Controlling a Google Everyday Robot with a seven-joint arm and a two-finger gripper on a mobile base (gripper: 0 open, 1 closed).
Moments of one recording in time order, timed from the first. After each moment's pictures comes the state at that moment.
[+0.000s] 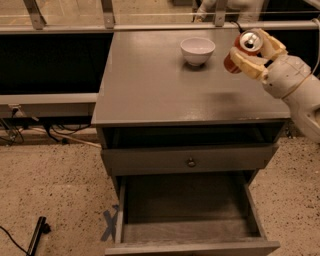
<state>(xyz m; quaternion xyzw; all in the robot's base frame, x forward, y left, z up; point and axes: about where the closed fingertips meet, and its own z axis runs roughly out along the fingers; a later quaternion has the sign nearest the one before) 0.647 -0.223 0.996 -0.32 0.45 0.16 0.82</state>
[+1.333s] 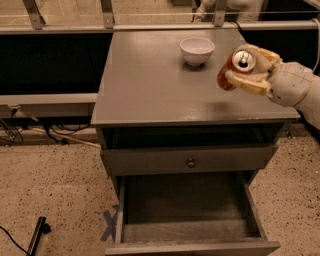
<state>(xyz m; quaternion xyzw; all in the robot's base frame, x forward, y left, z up) 0.603 -0.200 0.971 -0.45 0.43 0.22 0.75</state>
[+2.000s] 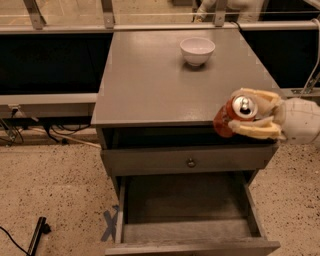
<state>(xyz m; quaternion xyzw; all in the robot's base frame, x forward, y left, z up) 0.496 -0.180 0.923 -0.51 0.43 0.34 0.66</state>
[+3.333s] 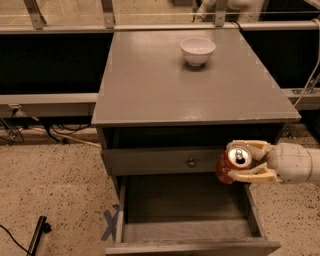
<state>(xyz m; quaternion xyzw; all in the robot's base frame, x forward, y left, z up) 0.447 -0.193 0.802 -0.53 0.49 0.39 0.58</state>
